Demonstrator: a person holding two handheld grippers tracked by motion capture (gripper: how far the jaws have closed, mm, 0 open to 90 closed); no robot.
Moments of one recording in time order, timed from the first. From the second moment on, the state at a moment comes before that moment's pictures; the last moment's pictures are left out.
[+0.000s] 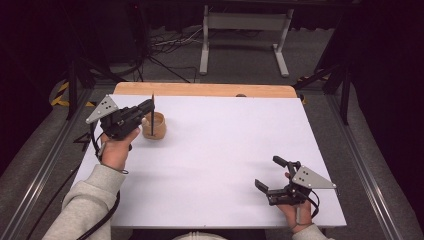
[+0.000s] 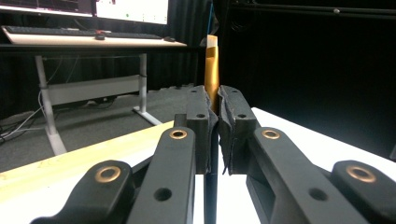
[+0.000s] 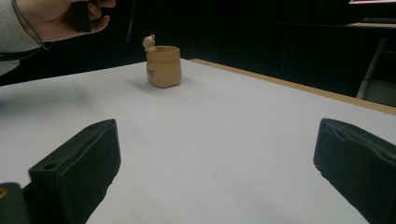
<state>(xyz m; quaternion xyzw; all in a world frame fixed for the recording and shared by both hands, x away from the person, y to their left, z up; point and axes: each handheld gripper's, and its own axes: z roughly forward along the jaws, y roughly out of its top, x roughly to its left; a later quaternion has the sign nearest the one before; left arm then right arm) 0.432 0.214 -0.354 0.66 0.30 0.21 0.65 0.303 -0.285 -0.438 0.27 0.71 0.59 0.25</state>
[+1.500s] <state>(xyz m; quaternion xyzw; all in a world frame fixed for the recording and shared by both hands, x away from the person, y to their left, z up) 0.472 0.205 -0.377 0.62 0.36 0.29 0.63 0.302 -0.287 -0.437 0.27 0.71 0.60 0.24</state>
